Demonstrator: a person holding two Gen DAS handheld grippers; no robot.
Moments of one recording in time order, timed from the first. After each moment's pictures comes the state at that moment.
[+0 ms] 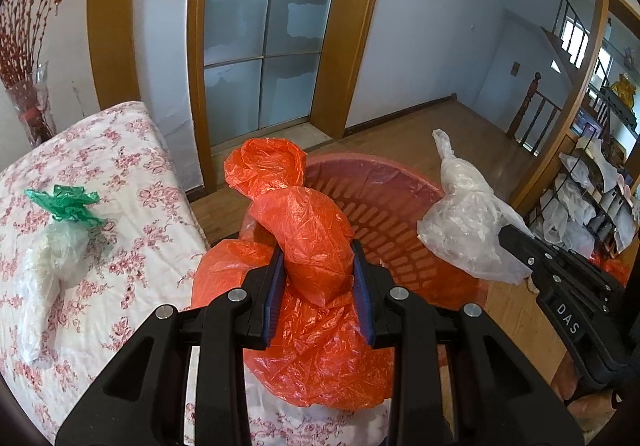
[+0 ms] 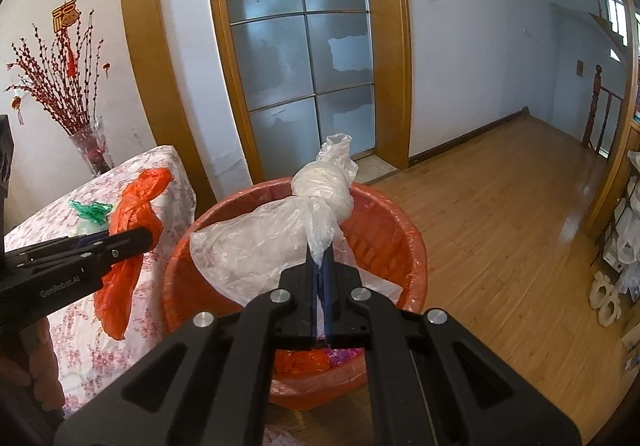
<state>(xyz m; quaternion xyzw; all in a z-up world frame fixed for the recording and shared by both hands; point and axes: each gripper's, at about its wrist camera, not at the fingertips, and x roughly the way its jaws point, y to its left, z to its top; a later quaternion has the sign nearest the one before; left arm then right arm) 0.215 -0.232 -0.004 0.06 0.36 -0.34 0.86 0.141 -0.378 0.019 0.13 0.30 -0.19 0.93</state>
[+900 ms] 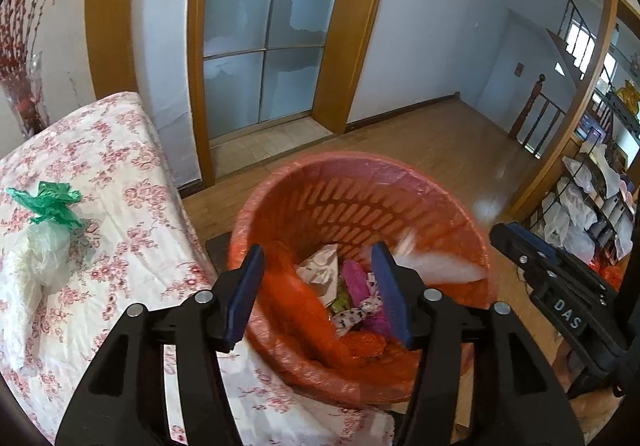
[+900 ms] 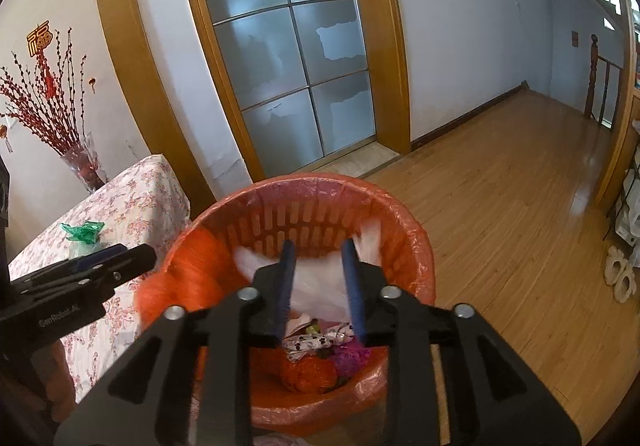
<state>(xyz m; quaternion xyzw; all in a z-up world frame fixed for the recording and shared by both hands) 0.230 -0.241 -0.015 0.05 0.38 -0.34 0.86 0.158 -0.401 0.004 0.17 0.30 -0.19 0.92</state>
